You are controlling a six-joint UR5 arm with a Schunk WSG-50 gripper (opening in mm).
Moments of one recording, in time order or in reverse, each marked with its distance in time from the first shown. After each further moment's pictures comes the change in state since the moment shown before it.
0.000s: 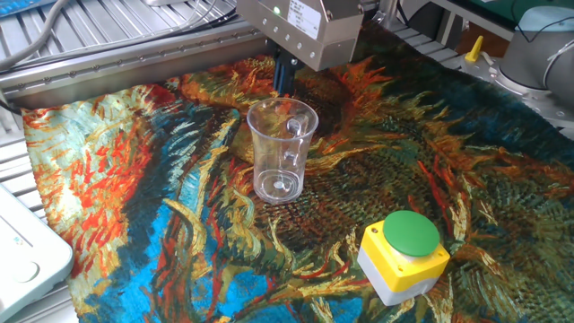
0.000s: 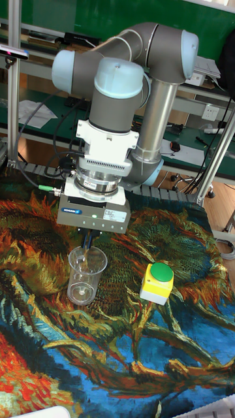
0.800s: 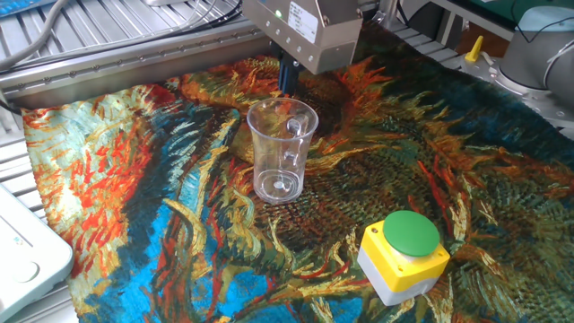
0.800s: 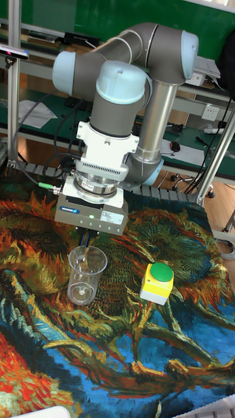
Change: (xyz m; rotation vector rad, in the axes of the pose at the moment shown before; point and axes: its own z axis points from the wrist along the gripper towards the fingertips) arm 0.011 -0.007 0.002 0.032 0.047 0.075
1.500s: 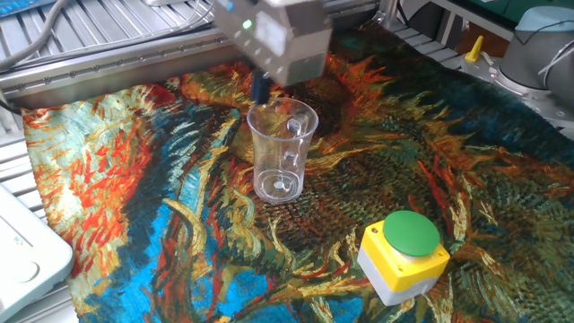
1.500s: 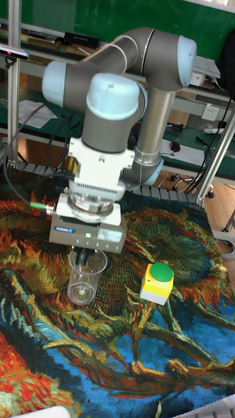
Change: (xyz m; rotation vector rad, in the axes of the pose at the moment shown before) arm -0.051 0.007 0.015 -0.035 -0.010 -0.045
